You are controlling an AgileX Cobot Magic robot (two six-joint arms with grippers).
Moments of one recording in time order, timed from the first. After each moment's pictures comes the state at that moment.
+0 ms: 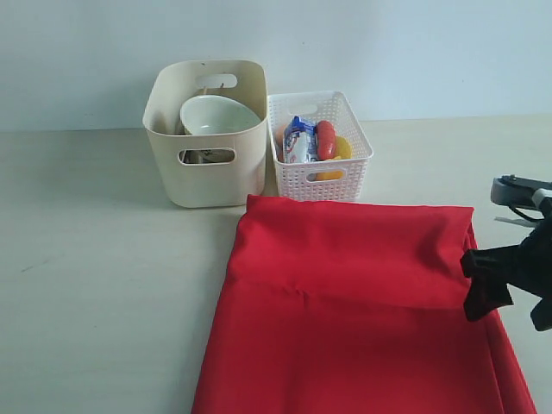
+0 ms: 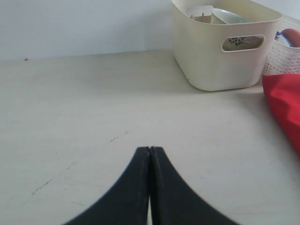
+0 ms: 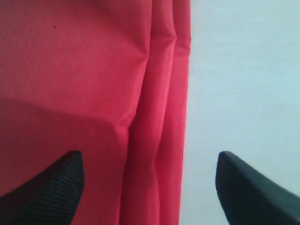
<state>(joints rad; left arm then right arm) -0.02 0.01 0.00 -0.29 0.37 0.34 0.00 1.65 -0.76 0.31 0.71 -0.16</state>
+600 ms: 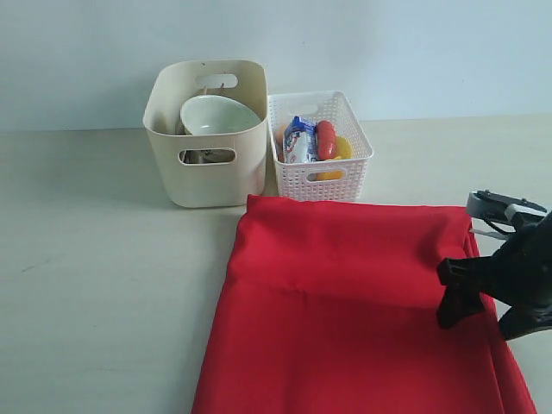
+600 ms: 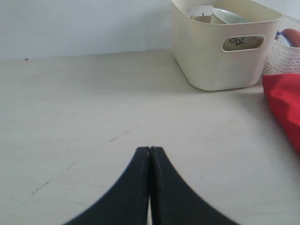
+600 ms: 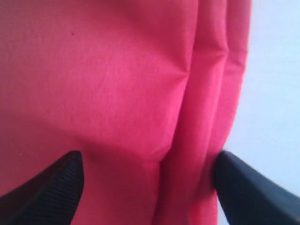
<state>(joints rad) -0.02 0.01 0.00 -0.29 0.37 0.34 0.02 1.77 -0.77 0.48 0.66 -0.32</state>
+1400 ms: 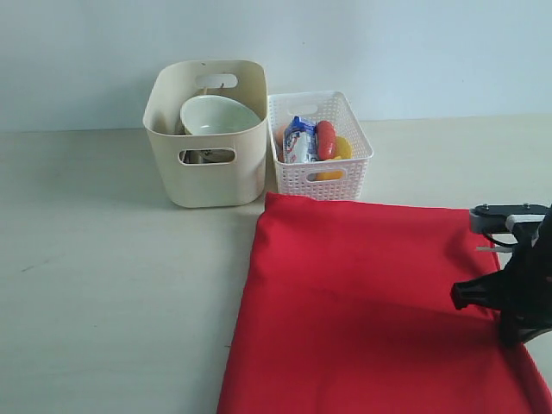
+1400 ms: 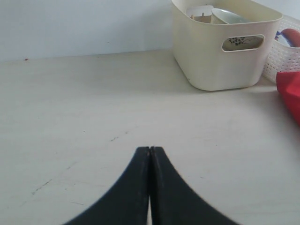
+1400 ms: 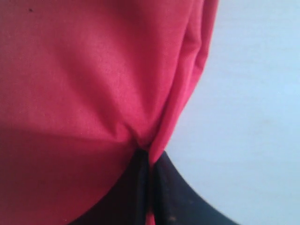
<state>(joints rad) -0.02 0.01 0.00 -0.30 0.37 0.34 0.09 1.78 -0.77 0.00 0.65 0.11</state>
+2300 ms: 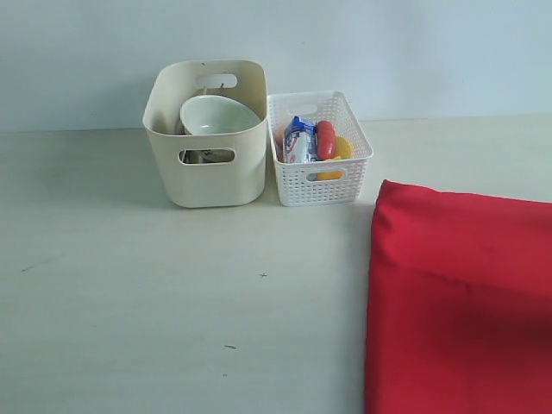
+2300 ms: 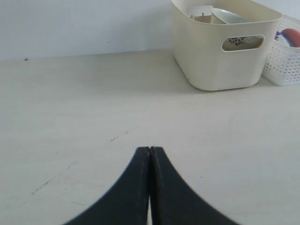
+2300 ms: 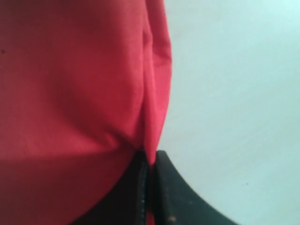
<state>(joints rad) -0.02 0.01 0.00 -0.30 0.37 0.34 -0.26 1.79 -0.92 -0.35 0.82 0.36</state>
